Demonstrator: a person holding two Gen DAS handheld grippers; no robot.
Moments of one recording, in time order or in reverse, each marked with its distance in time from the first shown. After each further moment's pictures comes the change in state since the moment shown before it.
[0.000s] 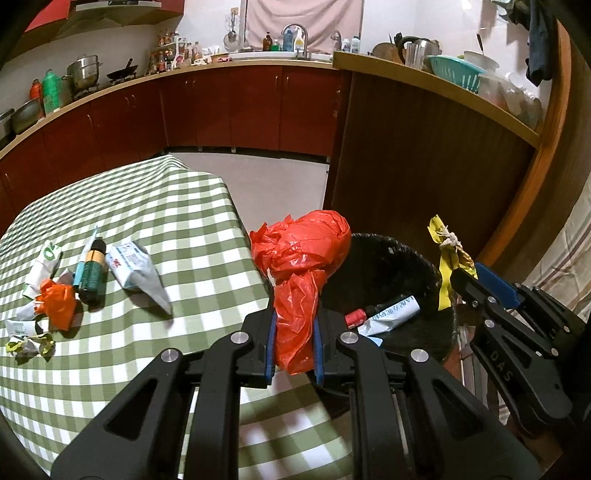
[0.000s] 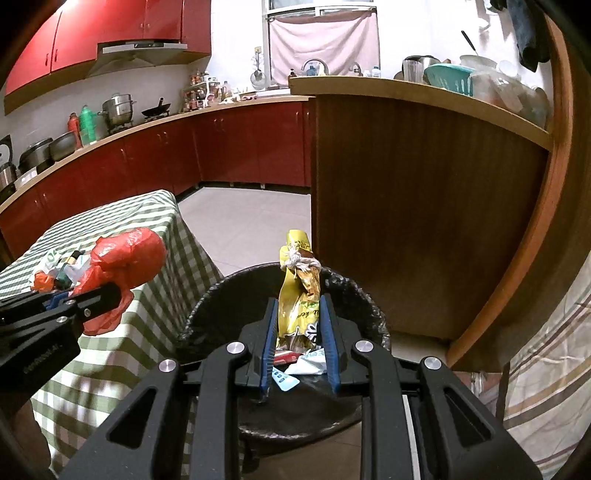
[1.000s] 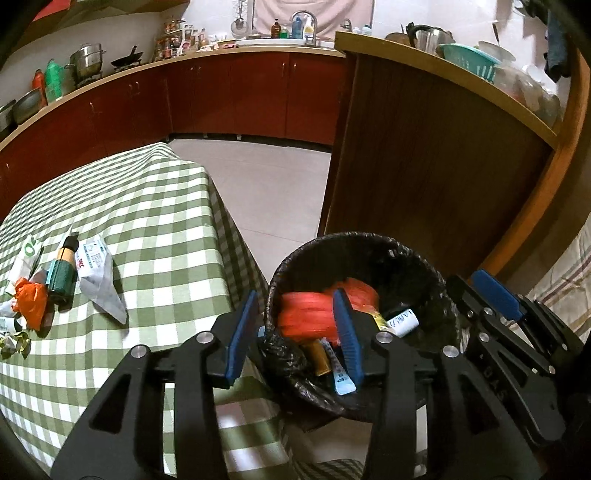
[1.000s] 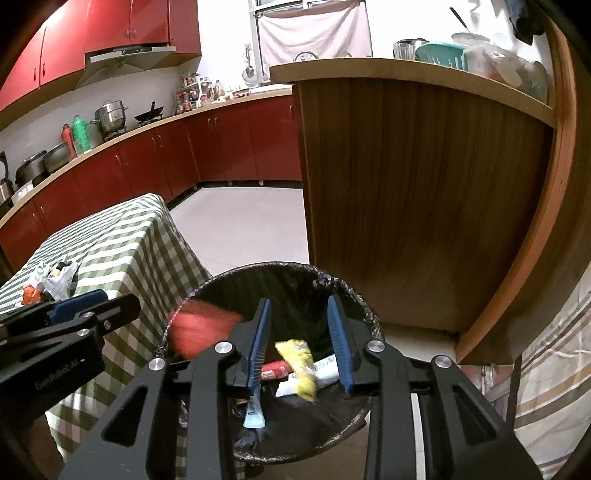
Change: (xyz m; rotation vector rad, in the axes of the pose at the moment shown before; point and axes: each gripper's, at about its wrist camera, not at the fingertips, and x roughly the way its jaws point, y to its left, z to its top) left arm 0.034 -0.030 0.014 -0.040 0.045 0.032; right arm 0.022 -0.018 0.005 0.050 0.020 0.024
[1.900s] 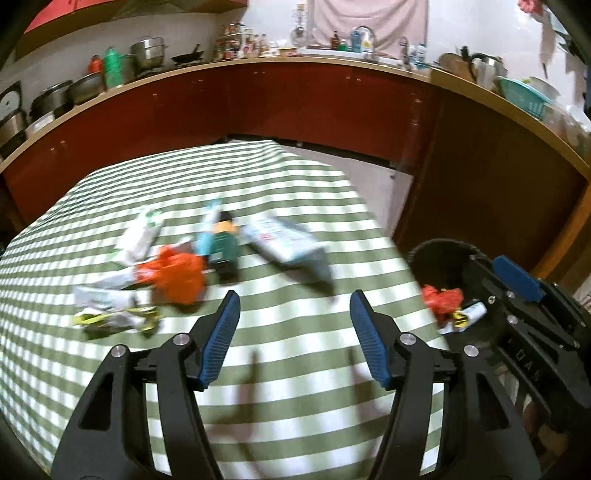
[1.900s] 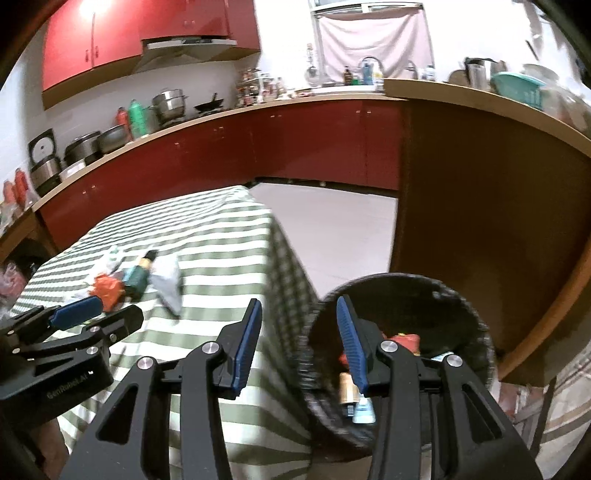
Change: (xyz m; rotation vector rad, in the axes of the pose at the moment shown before) left arm -0.077 0.141 -0.034 -0.102 -0.037 0.179; right arm -0.017 0.112 0.002 -0.106 0.004 0.195
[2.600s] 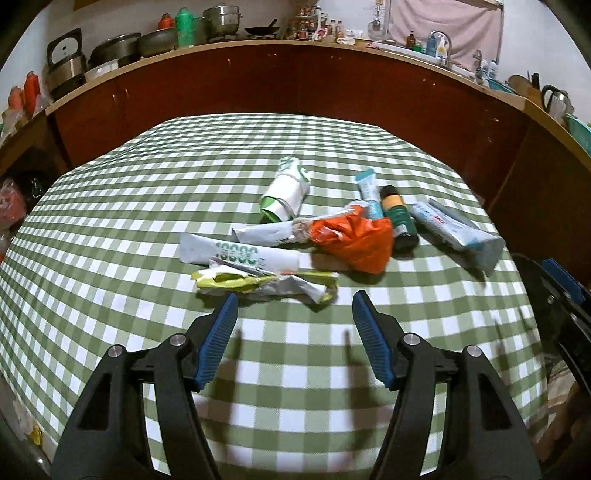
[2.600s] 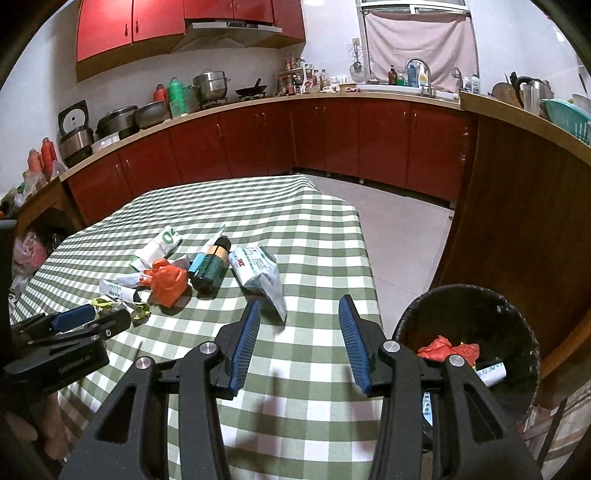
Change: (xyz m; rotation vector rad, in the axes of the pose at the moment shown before) left arm -0.004 0.114 -0.024 -0.175 0.065 0.144; right arm 0.010 0.077 0.004 -0.098 0.035 0.084
